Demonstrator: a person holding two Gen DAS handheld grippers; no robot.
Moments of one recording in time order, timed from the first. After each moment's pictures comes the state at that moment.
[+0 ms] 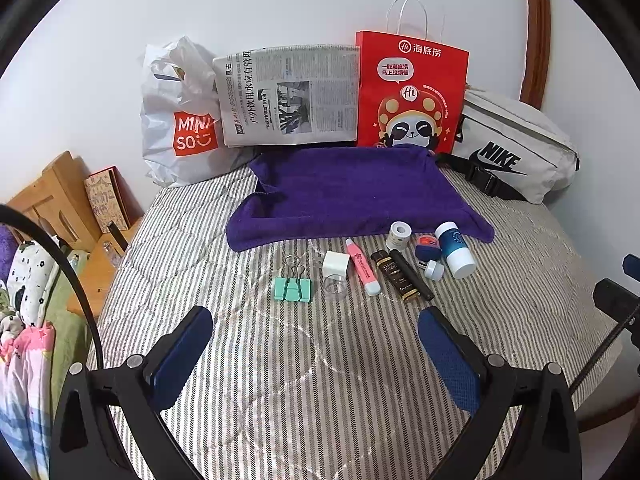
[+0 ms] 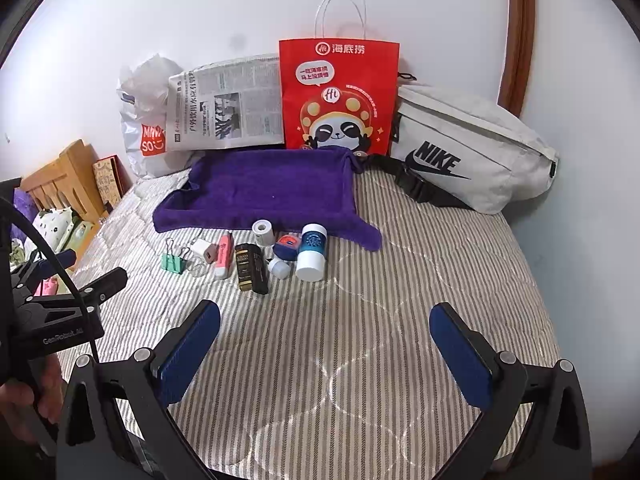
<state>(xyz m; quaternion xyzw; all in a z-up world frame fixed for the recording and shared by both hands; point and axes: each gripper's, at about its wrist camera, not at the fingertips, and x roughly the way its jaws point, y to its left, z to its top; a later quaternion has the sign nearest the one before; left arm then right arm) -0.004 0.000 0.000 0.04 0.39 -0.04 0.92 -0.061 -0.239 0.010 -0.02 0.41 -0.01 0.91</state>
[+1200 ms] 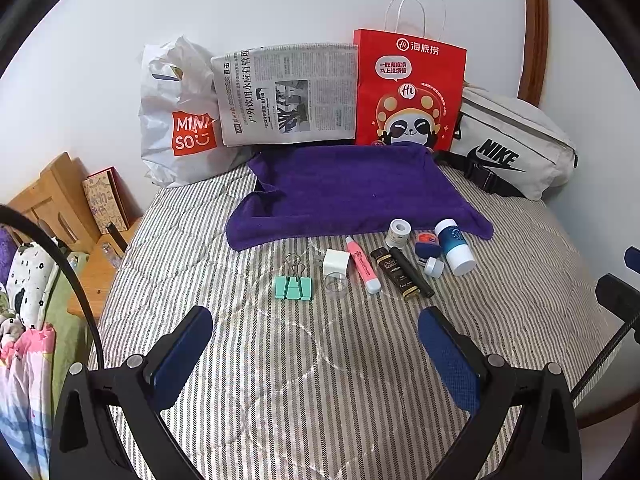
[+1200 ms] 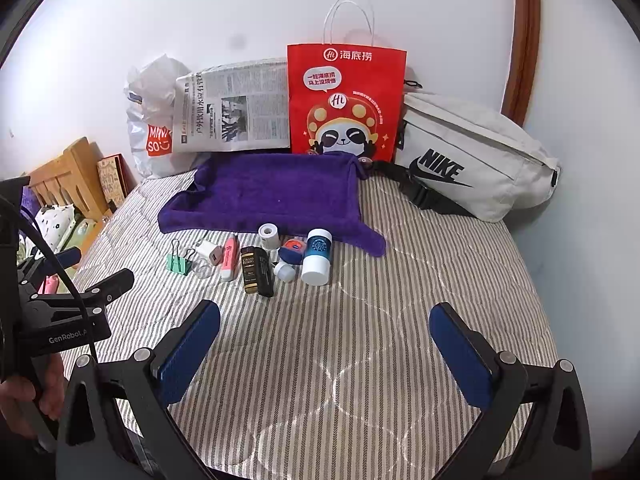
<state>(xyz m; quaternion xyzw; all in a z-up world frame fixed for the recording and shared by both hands) -0.004 -0.002 -0.001 0.04 0.39 -0.04 0.92 -0.062 -0.232 0.015 -0.03 0.41 -0.01 0.91</state>
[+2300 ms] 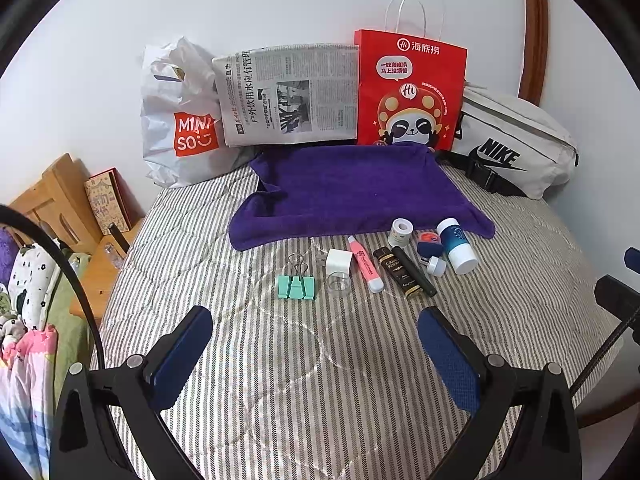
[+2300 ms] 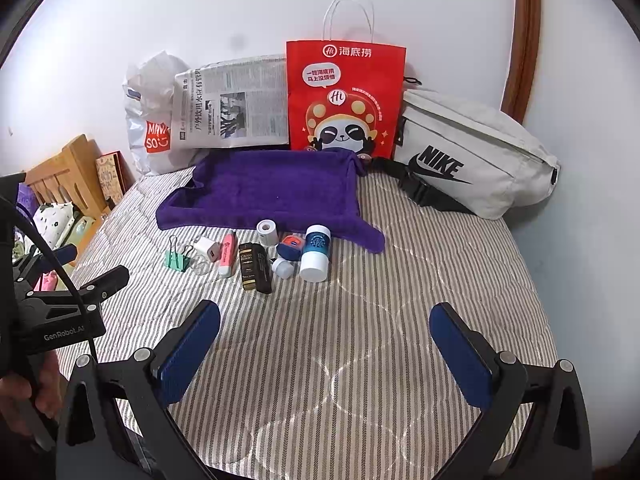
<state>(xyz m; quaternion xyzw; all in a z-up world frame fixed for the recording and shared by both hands) -0.006 -0.003 0.000 0.05 0.39 -0.04 0.92 -0.063 -0.233 0.013 -0.03 0.41 -0.01 0.91</state>
